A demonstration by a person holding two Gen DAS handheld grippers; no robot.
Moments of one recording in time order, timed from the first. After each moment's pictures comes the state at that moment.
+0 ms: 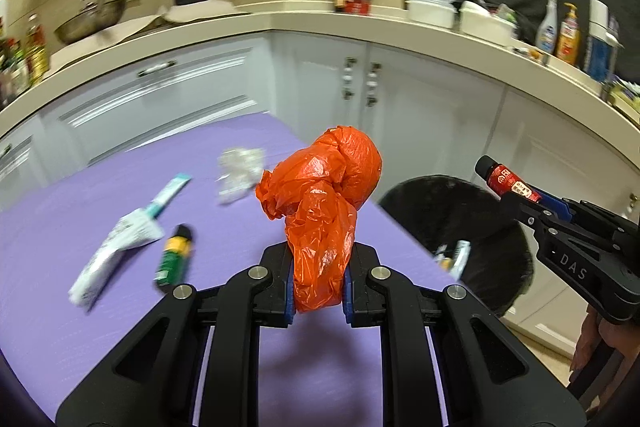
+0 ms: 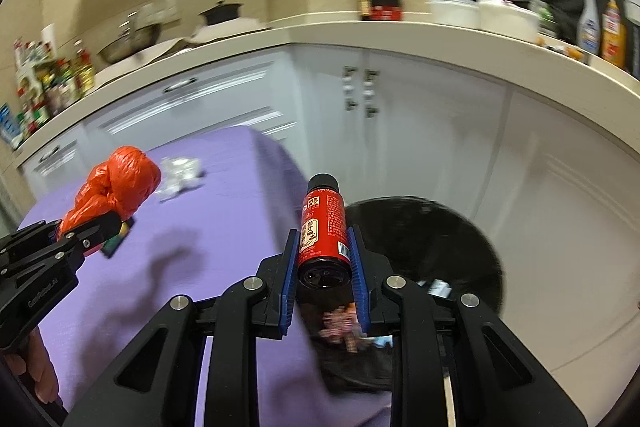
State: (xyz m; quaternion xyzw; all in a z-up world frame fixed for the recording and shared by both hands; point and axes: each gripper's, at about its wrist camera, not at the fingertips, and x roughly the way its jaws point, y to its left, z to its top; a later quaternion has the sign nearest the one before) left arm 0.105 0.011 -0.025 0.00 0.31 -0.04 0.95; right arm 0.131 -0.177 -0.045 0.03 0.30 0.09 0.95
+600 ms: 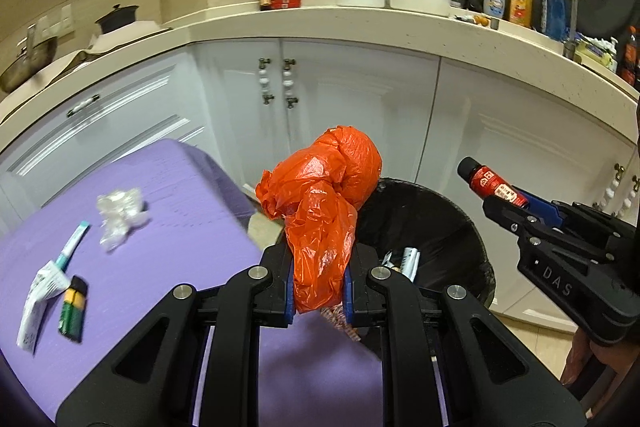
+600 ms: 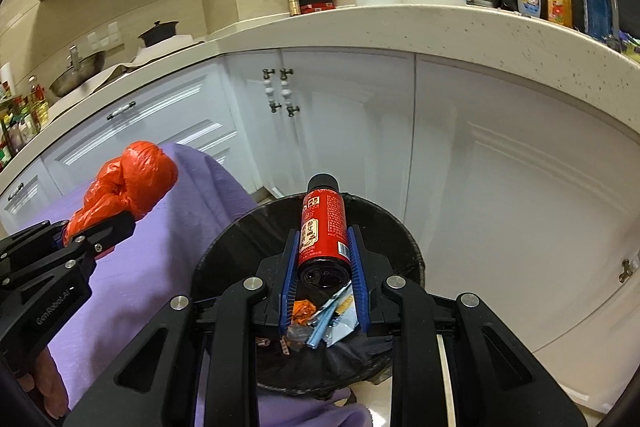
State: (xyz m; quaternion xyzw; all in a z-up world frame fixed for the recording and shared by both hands) left arm 0.152 -0.098 -0.037 0.06 0.31 -0.12 0.94; right arm 0.148 -0.260 -0.066 0.07 0.31 0.02 0.95
